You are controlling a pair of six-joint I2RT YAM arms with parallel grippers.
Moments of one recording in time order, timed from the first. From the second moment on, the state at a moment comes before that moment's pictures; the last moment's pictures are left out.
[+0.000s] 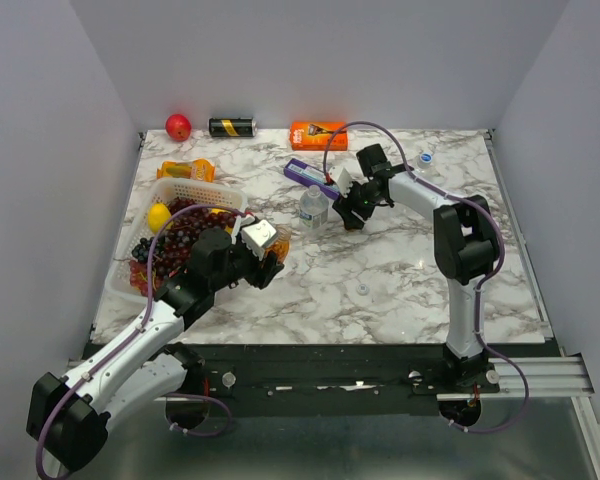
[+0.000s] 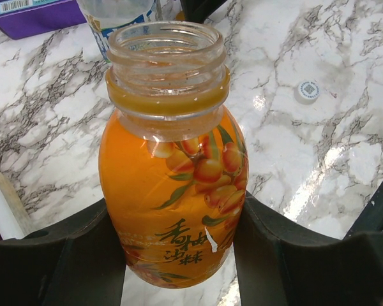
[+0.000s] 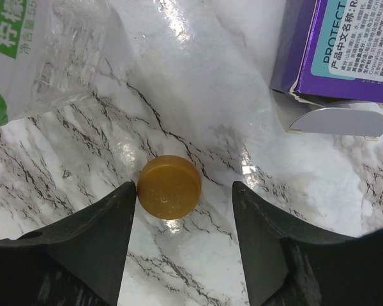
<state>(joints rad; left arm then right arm) -0.58 0.85 0.57 -0.12 0.26 0.10 0.38 2.12 1.60 -0.60 -0.37 -0.70</state>
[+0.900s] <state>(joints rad) -0.57 0.85 0.57 -0.11 0.26 0.08 0.38 2.12 1.57 -0.58 -0.35 -0.70</state>
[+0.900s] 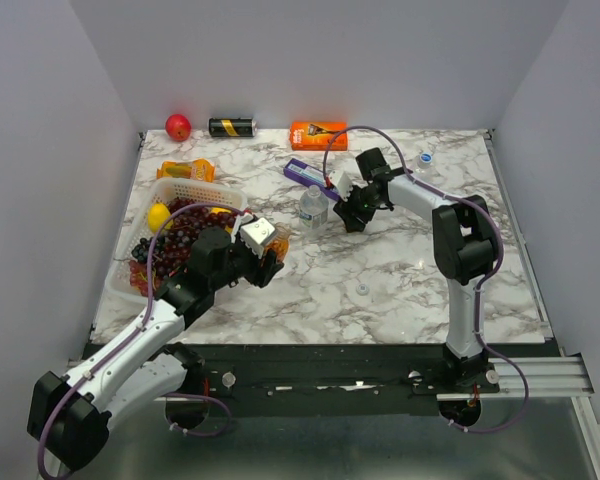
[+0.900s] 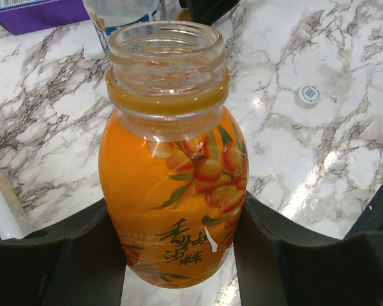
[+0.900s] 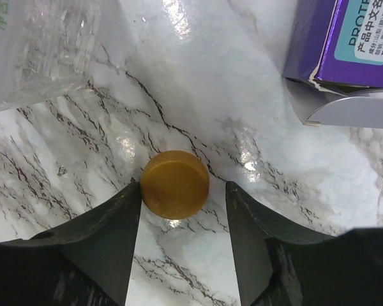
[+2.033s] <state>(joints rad) -0.62 1.00 0.50 0.00 0.53 0.33 0.37 1.39 1.44 -0.87 -0.65 -0.78</state>
